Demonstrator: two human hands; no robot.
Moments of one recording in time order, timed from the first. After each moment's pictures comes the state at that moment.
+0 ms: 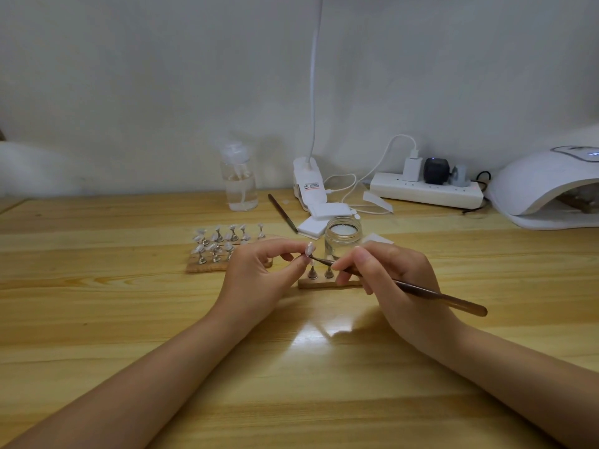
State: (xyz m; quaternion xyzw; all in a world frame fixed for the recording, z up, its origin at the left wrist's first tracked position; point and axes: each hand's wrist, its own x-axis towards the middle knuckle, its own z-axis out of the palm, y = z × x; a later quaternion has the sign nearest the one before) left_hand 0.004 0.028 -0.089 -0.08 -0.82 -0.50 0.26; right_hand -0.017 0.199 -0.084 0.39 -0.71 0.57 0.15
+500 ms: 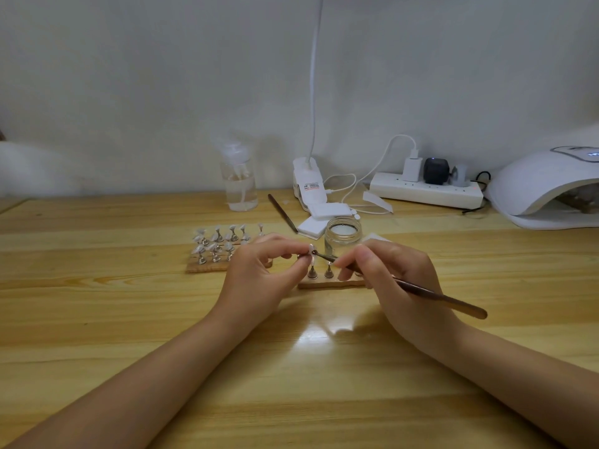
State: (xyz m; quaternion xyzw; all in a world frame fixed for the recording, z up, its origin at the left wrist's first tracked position) left_hand 0.005 0.030 -0.086 -0.09 -0.83 -0.48 0.28; right_hand -0.017 0.199 -0.084 0.35 -0.73 0.57 0.15
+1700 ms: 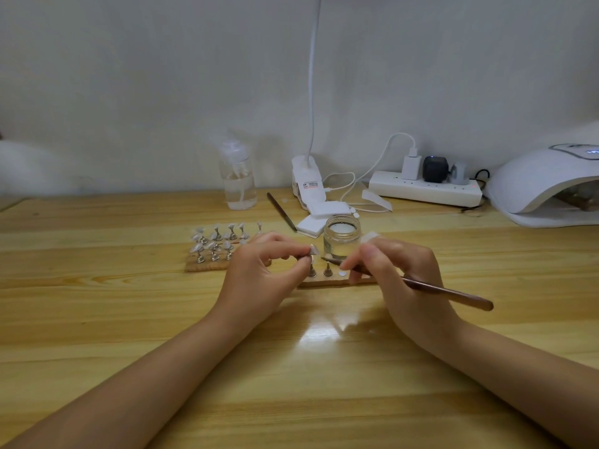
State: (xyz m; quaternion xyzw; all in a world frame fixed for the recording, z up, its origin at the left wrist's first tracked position) left_hand 0.009 0.033 -0.084 -0.08 -0.84 -0.46 0.27; right_hand -0.023 0.200 -0.088 0.35 -0.72 0.57 0.20
